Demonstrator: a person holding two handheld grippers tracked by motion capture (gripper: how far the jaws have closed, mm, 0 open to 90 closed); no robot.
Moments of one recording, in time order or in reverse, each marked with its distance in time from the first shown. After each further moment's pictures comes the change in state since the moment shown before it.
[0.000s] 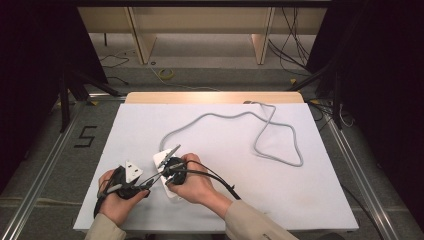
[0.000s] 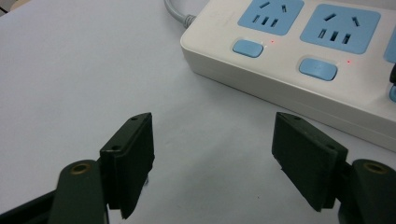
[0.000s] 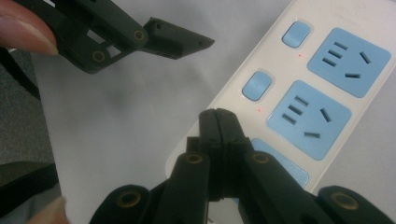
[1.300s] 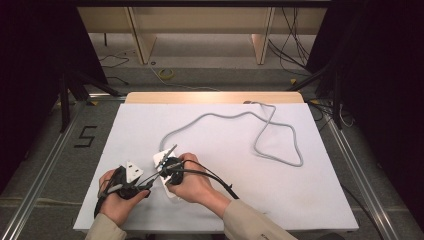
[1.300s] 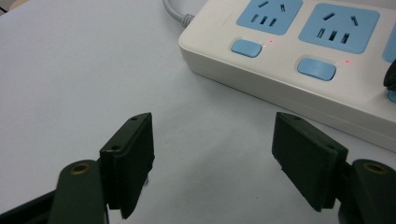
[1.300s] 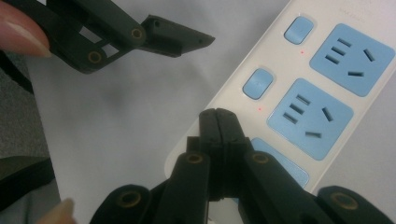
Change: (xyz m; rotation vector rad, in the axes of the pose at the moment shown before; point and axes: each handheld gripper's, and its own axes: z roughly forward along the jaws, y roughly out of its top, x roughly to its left) left arm -0.001 0.000 0.000 0.005 0.001 0.002; right arm 0.003 0.005 0.001 0.050 -0.012 0.006
